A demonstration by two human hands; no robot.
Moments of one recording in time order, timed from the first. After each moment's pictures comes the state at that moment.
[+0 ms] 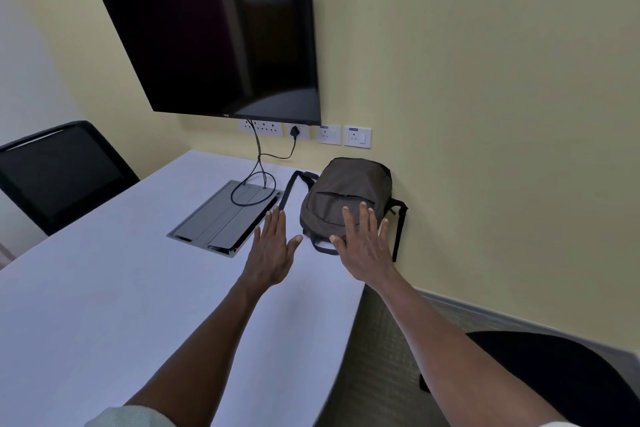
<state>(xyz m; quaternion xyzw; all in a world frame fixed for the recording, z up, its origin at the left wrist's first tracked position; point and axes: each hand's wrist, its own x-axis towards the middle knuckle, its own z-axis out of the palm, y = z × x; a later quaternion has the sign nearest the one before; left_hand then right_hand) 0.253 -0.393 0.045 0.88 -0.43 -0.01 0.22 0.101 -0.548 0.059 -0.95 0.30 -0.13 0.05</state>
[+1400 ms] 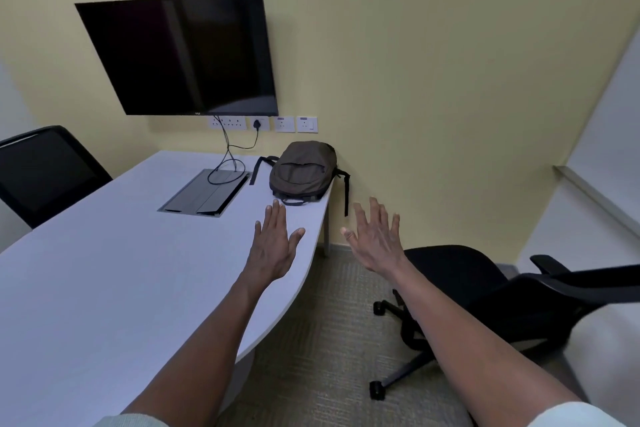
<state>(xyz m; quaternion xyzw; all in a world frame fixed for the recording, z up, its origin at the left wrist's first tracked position) -0.004 -0.182 0.080 0.83 -0.50 0.00 0.24 -0.194 -0.317 0.099 -0.91 0.39 -0.14 0.04</state>
